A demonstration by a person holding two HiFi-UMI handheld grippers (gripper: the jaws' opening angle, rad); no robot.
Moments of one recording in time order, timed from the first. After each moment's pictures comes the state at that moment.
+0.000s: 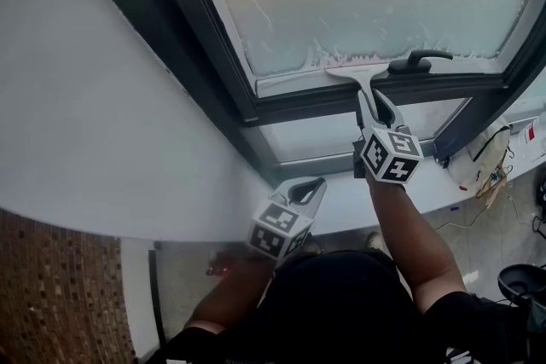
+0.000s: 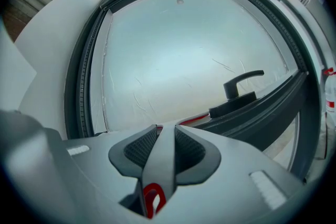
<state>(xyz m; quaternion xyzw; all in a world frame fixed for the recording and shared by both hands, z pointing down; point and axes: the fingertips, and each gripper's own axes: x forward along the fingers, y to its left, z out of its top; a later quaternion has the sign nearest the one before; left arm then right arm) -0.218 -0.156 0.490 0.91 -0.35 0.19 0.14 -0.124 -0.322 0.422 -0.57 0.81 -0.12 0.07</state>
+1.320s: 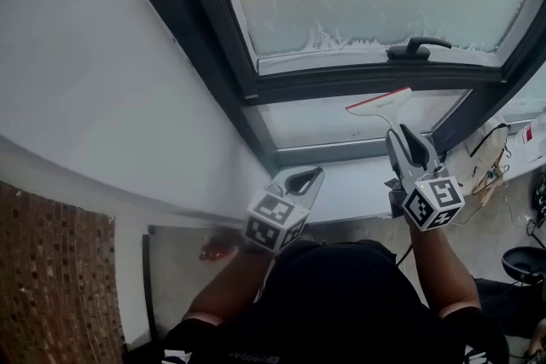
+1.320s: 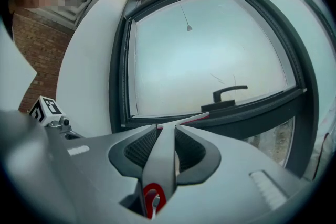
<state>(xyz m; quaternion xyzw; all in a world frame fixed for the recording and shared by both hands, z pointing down) -0.214 -0.128 0.485 0.91 -0.37 0.16 0.14 -0.076 -0.189 0.416 -0.49 0.87 -0.09 0.03</state>
